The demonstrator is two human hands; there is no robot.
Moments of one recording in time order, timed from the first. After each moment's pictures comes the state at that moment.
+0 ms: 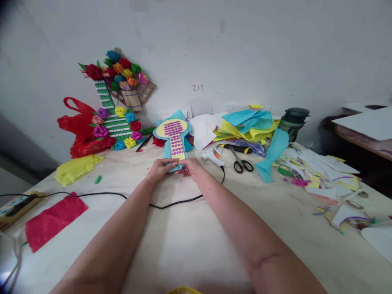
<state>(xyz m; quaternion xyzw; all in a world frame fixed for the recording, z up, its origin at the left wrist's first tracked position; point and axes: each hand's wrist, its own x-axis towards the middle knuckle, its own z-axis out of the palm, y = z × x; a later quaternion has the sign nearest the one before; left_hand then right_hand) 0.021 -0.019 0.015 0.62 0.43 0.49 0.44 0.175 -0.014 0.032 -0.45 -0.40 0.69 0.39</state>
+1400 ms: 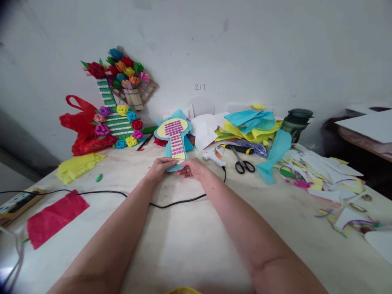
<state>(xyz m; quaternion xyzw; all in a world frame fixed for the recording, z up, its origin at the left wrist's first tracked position) 0.020 -0.016 0.014 0.52 0.42 0.53 0.52 0.183 -0.014 0.033 -0.43 -0.44 0.71 0.33</state>
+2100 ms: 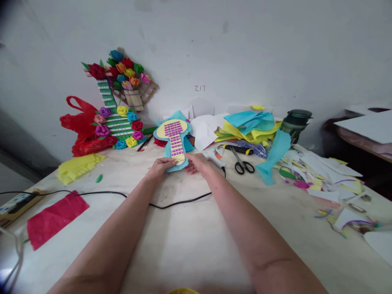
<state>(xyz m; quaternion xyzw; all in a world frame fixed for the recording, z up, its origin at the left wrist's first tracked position) 0.025 -0.018 0.019 0.48 0.43 0.54 0.54 0.197 -0.010 0.048 -0.51 -0.51 0.61 0.34</state>
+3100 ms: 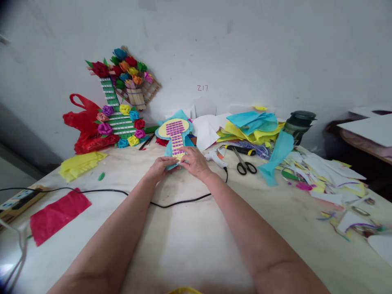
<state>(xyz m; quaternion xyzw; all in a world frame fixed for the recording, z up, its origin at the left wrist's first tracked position) 0.023 -0.022 0.026 0.42 0.40 0.54 0.62 0.194 -0.003 0.031 -0.27 -0.86 -0.03 0.42</state>
